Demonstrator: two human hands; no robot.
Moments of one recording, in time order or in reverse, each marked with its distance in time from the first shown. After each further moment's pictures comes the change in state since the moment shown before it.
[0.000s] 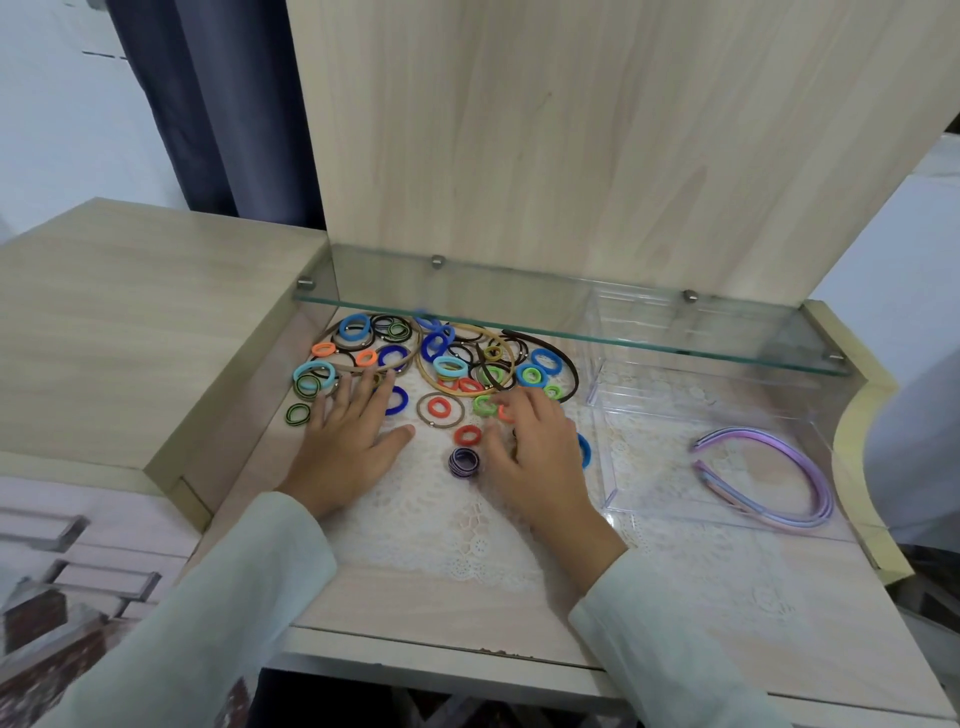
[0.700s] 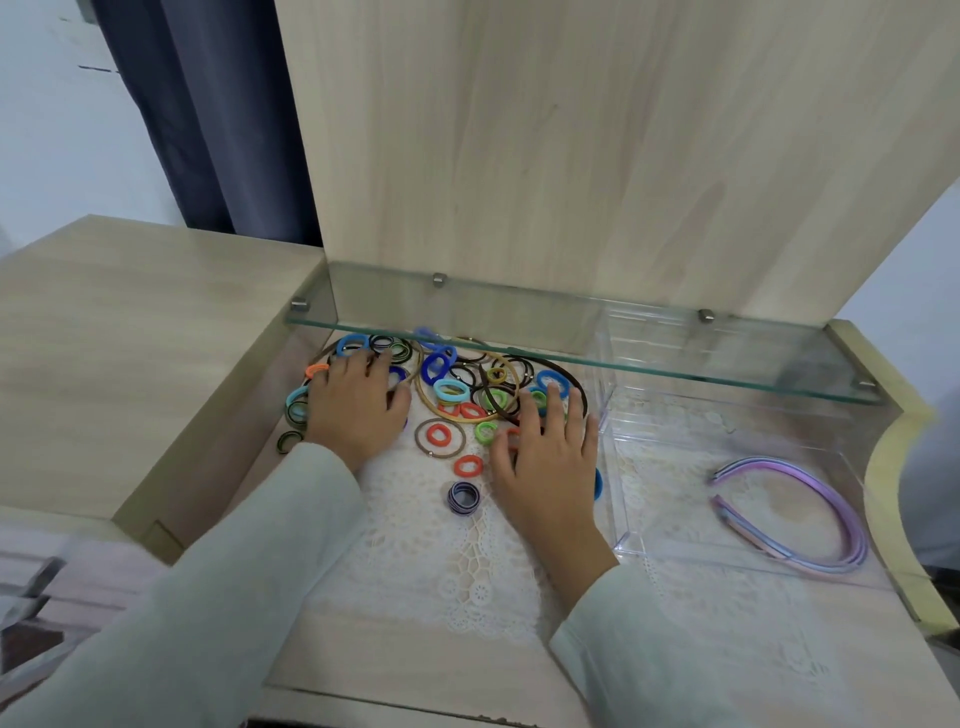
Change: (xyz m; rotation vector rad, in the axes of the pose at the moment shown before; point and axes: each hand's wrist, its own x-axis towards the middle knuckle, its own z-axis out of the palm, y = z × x) left_hand 0.075 0.007 -0.011 0.223 0.303 -0.079; right_hand 0.027 0.021 0.026 -0.376 0.021 0.134
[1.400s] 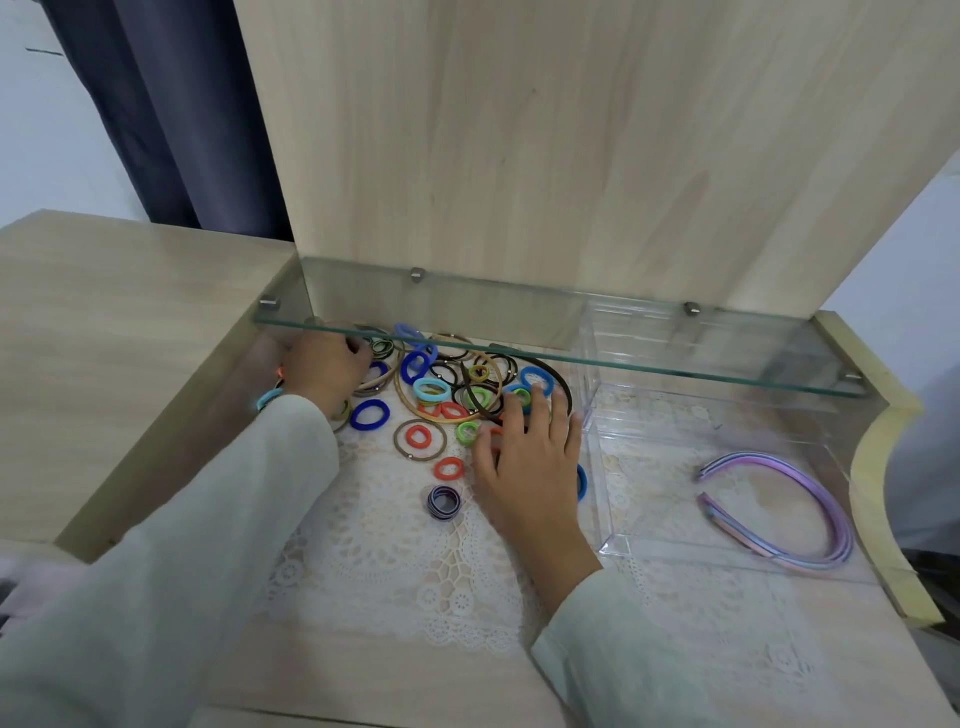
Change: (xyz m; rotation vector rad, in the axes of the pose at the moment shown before) left_hand 0.063 -0.016 0.011 -0.337 0.048 -0.206; right_hand 0.002 -0.001 -0.004 0.061 -0.036 0.018
